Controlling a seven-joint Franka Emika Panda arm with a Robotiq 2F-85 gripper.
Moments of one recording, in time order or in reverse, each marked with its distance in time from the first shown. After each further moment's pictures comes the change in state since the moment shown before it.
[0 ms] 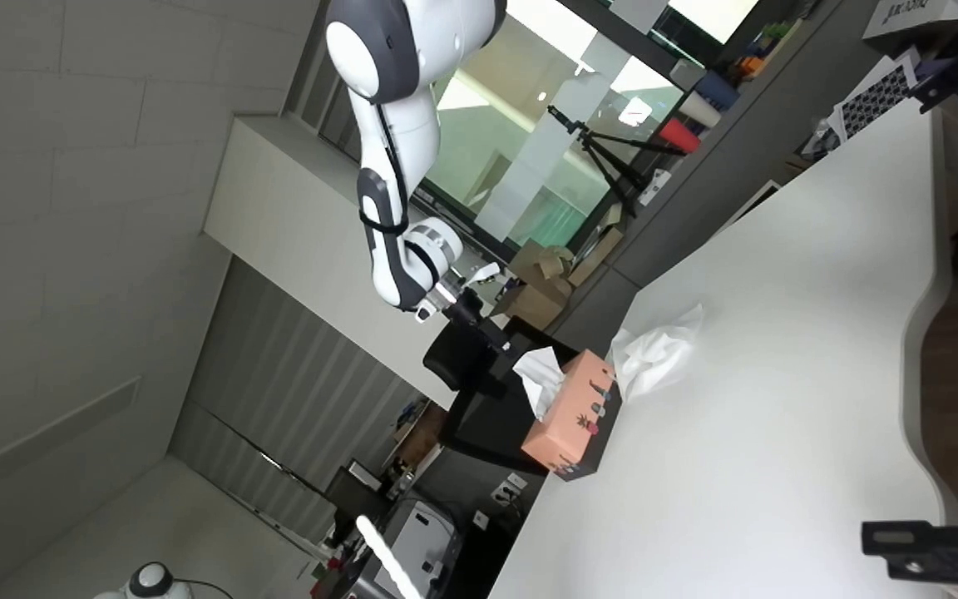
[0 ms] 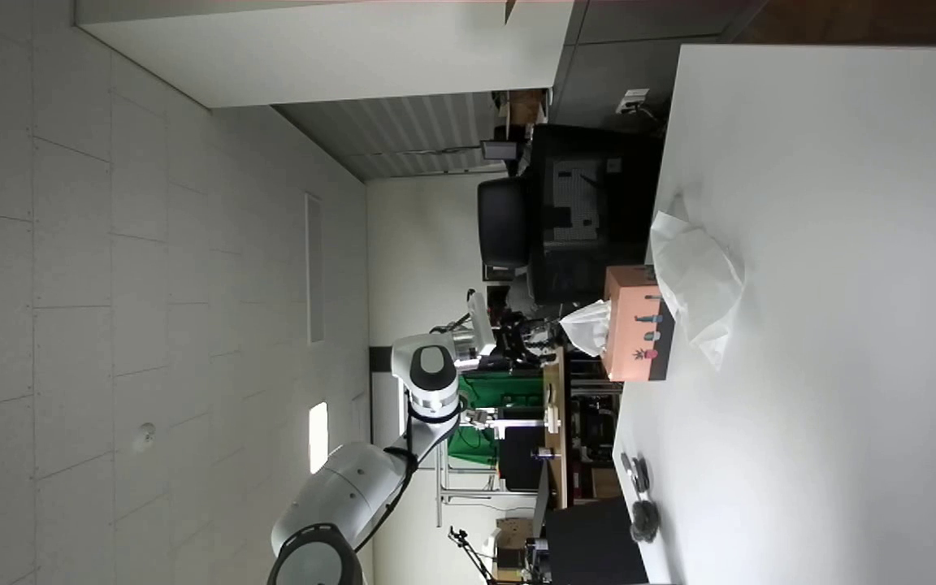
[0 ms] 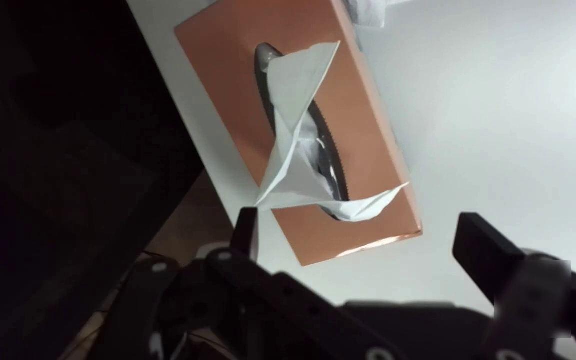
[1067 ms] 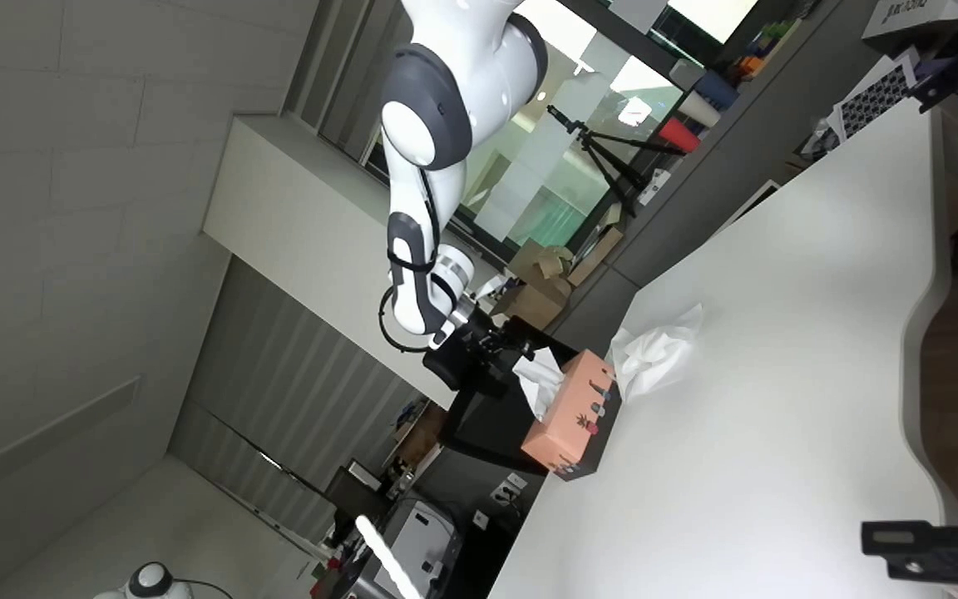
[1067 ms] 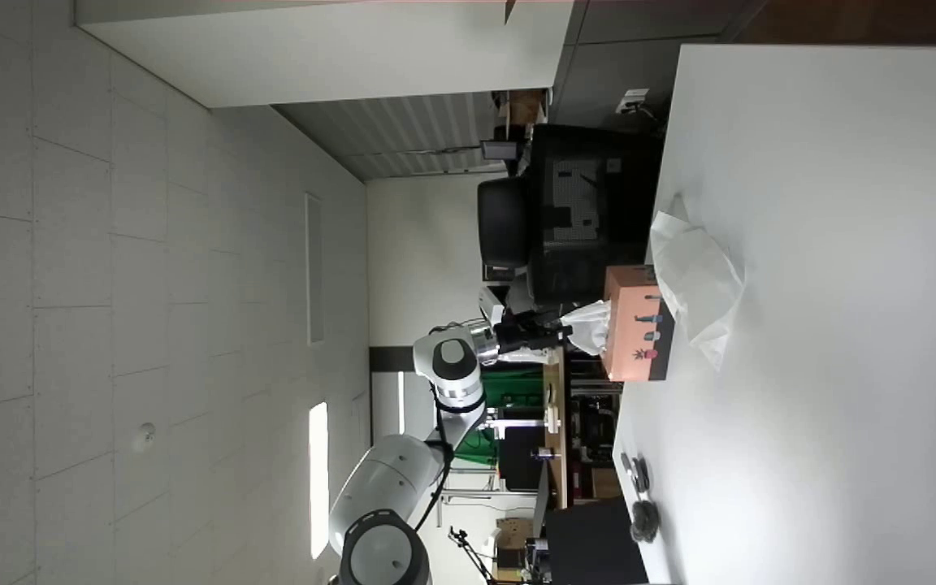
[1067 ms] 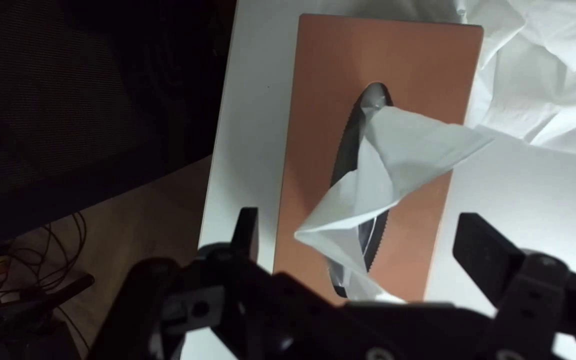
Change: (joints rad) arm 0.058 0.240 -0.050 0.332 -0.115 -0.037 -0.480
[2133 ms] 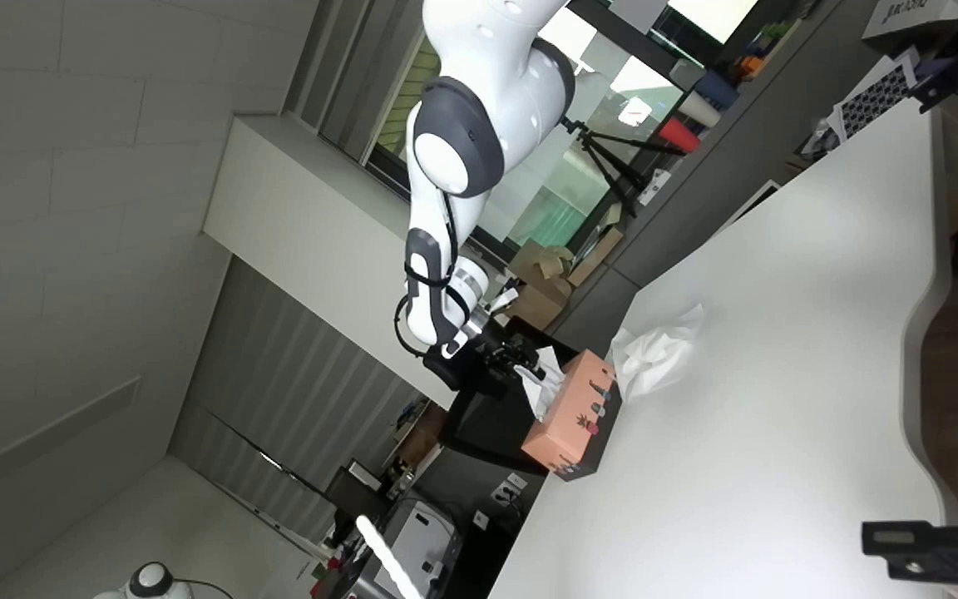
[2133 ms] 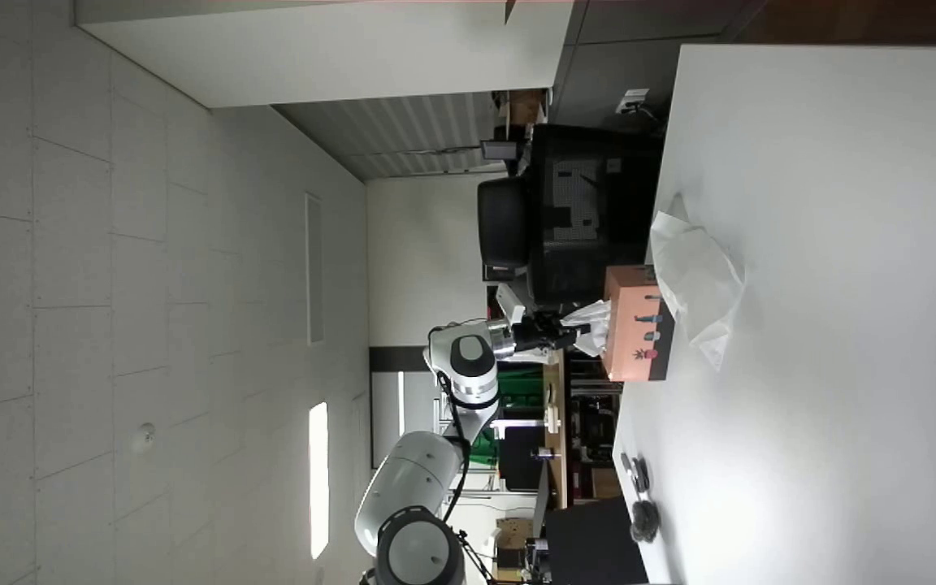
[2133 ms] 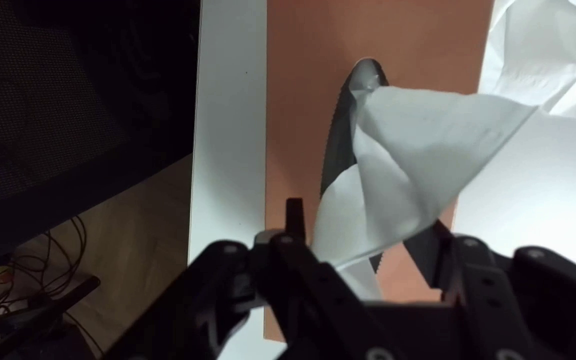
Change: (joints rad) arm 0.005 0.130 -0.005 0.151 0.063 -0.052 0.038
